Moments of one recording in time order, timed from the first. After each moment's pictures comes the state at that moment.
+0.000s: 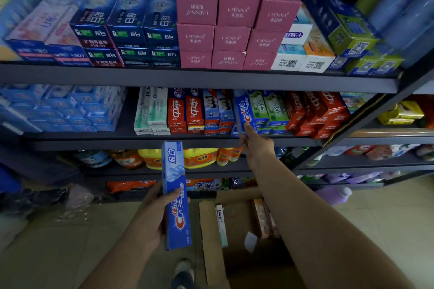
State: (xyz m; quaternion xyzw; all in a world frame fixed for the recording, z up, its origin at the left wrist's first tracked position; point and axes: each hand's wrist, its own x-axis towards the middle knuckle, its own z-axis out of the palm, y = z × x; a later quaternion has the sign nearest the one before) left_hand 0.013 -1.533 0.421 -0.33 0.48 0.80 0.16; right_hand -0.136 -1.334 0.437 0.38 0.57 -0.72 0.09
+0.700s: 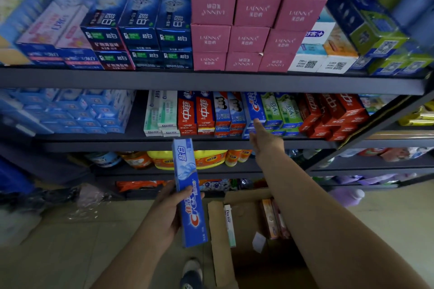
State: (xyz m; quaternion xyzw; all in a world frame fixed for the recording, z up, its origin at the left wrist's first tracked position) left_hand 0.000 -1.534 0.423 -0.32 0.44 0.82 0.16; right_hand -0.144 -1.347 0.455 0.32 0.70 -0.62 0.14
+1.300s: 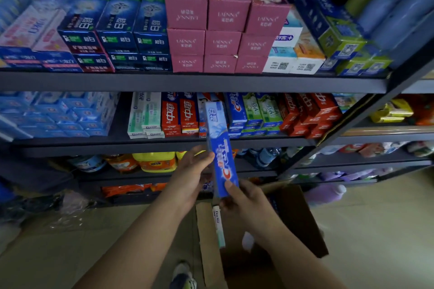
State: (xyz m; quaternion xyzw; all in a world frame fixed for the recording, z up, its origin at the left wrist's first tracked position) left_hand -0.054 -1.471 0.459 -0.22 0.51 0.81 0.16; right_hand -0.004 -1.333 0.474 0.15 0.69 -0.67 0.24
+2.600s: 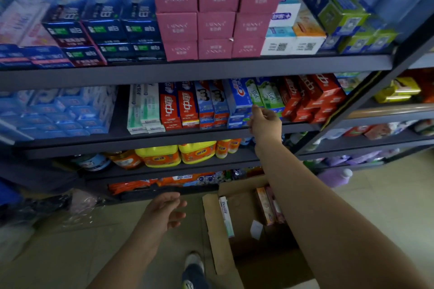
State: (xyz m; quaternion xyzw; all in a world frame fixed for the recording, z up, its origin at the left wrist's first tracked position) left_hand 0.023 -1.538 0.400 -0.32 0.64 0.66 0.22; right_hand -0.140 -1.318 0.447 0.32 0.69 -0.65 -0.01
